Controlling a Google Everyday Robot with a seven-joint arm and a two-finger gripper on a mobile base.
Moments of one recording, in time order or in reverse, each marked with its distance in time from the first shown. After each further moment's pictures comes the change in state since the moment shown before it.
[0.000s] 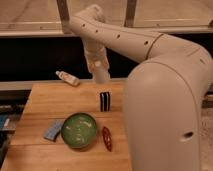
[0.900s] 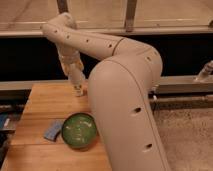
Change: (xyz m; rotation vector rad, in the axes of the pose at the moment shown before) arm -0.058 0.128 0.012 -0.096 -0.055 -0.227
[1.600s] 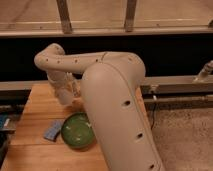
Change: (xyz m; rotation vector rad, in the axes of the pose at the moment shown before) arm 0.037 0.099 0.096 -0.077 0.044 -0.172
